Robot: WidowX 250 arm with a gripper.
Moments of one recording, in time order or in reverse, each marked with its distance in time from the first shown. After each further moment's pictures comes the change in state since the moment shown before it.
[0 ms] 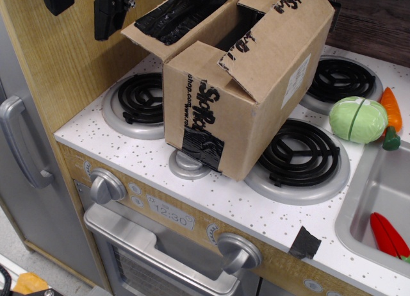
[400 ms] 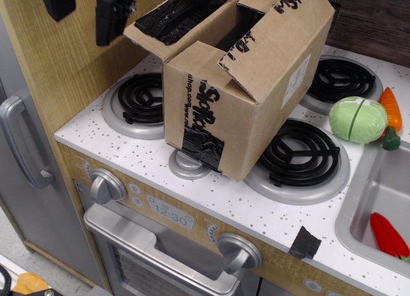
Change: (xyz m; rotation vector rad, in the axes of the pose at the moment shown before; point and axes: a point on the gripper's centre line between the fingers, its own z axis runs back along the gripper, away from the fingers) arm 0.000 -0.003 -0.011 -0.021 0.026 -0.004
